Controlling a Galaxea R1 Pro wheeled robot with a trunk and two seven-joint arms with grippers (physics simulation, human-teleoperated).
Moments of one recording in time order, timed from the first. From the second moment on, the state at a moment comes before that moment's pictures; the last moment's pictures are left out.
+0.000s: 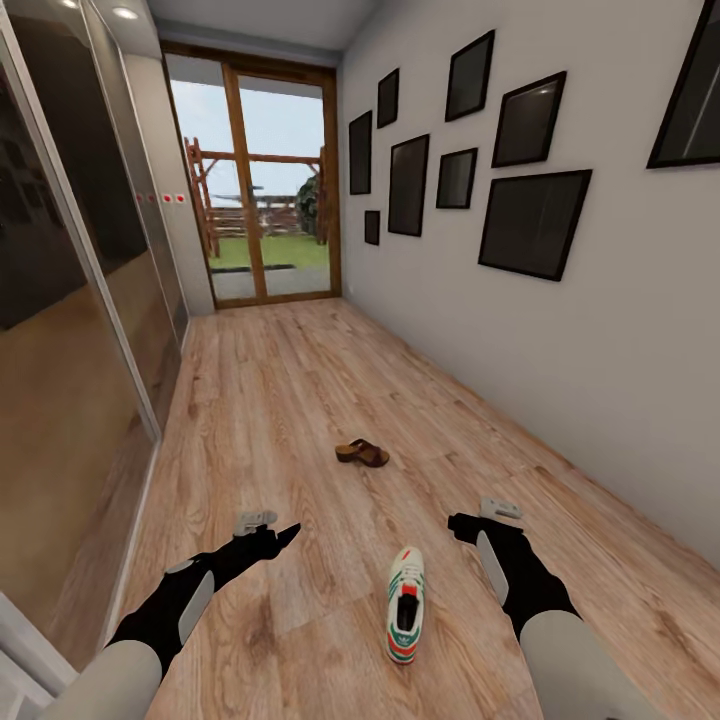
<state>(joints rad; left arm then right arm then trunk) -0.62 0.03 0.13 -0.54 0.11 0.09 -0.57 -0.67 0.09 -0.21 -0.70 -0.01 0.44 -0.15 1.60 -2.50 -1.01</state>
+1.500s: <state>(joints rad) -0.62 0.03 0.14 -0.54 0.11 0.09 -0.57 -0.67 0.09 -0.21 -0.70 -0.01 0.44 -0.16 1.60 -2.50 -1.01</state>
